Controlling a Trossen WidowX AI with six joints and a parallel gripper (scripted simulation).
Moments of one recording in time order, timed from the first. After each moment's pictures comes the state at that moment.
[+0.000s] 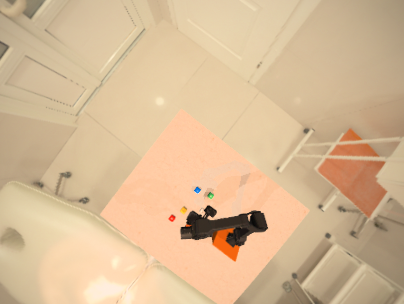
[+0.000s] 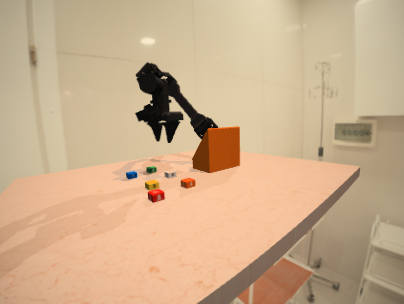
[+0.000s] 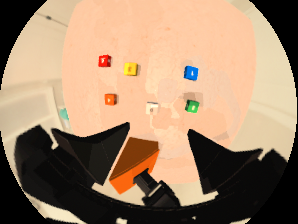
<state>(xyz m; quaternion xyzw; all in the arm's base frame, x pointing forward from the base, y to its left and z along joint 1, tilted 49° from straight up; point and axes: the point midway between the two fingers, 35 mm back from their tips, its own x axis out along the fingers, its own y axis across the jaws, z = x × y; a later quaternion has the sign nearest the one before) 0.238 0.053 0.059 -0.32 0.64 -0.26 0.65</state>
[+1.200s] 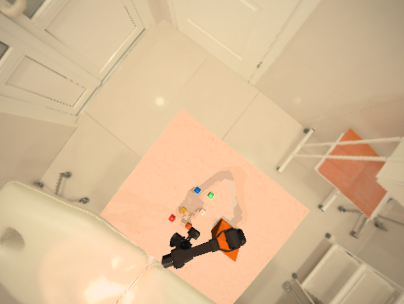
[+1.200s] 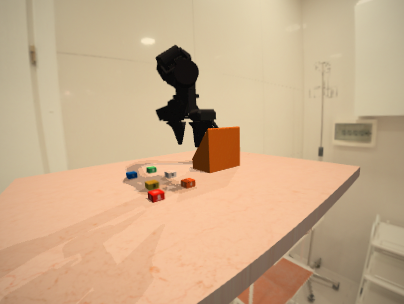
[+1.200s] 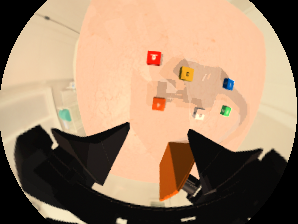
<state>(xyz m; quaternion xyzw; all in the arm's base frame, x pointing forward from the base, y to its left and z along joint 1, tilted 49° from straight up) 0.227 0.150 -0.053 -0.32 0.64 -0.26 0.65</state>
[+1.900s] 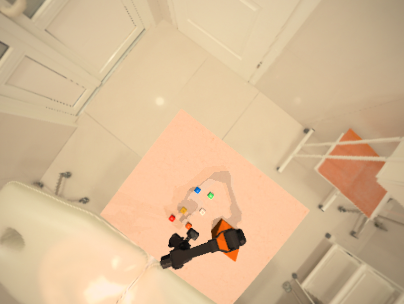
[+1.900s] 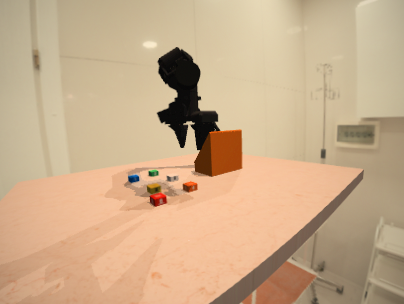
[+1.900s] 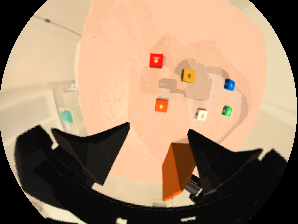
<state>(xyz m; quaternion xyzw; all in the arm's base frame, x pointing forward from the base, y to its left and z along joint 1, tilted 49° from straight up) 0.230 0.157 -0.057 -0.31 0.63 -0.27 0.66</state>
